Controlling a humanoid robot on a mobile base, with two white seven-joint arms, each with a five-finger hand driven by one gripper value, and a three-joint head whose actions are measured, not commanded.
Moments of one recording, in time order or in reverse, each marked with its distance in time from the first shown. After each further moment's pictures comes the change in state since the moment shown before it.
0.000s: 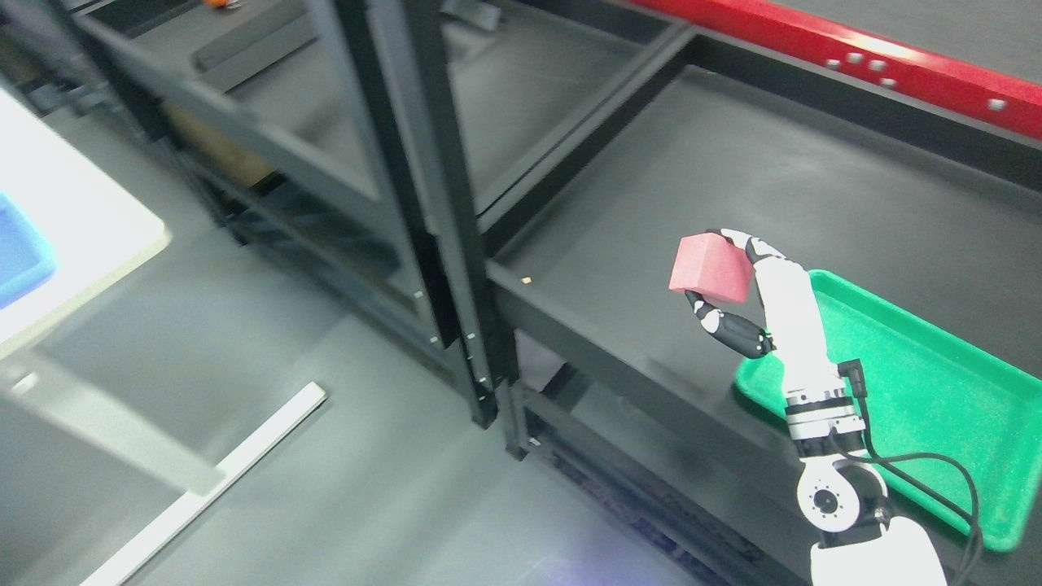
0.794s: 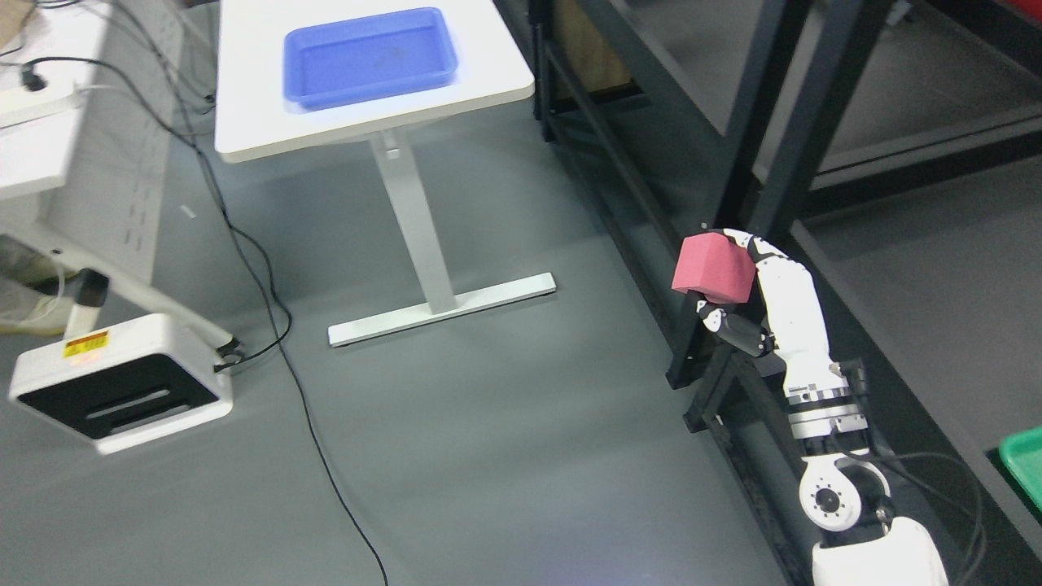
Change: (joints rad) left arm 0.000 0.000 0.000 0.000 0.000 0.000 0.000; right arm 0.000 0.000 -0.004 -0.007 0.006 0.008 0.008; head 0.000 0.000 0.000
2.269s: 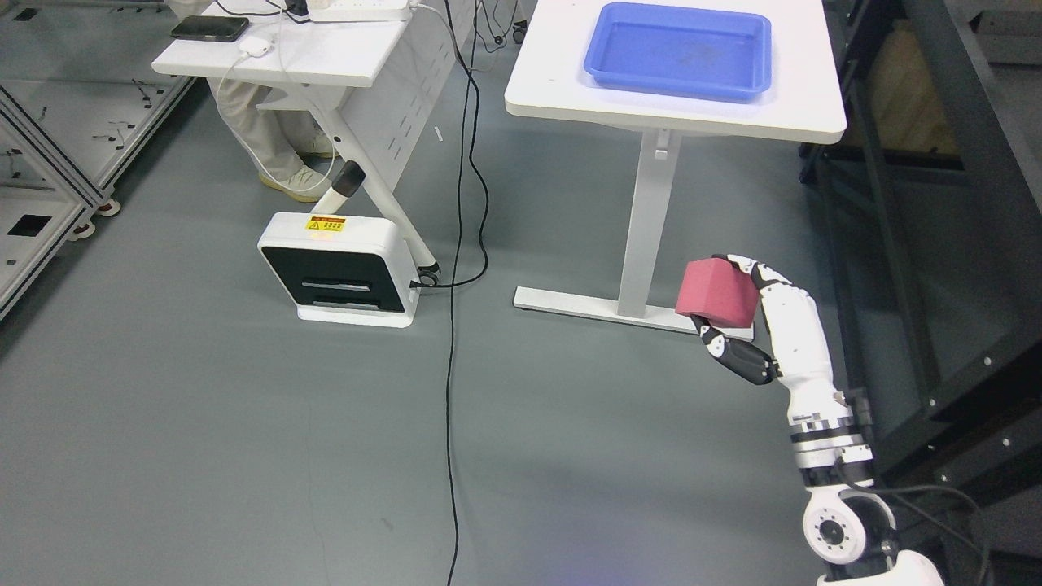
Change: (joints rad) left arm 0.000 0.000 0.000 0.000 0.000 0.000 0.000; right arm 0.084 0.000 -0.001 -0.051 0.001 0.009 -0.001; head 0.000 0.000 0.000
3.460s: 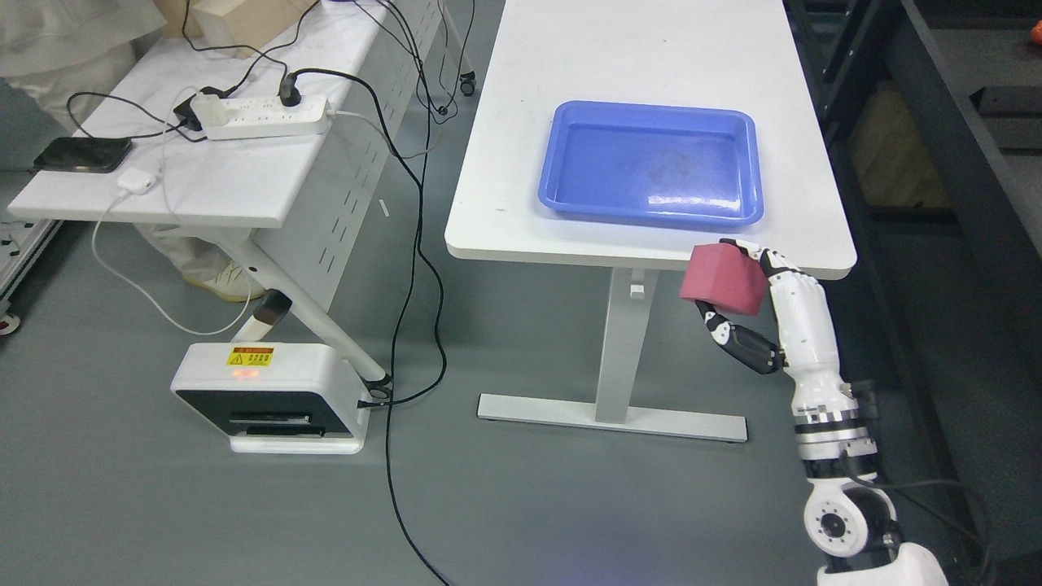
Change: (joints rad) left arm 0.000 0.000 0.000 0.000 0.000 0.000 0.000; right arm -0.022 0.000 0.000 -0.008 -0.007 -0.013 -0.039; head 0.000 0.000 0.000
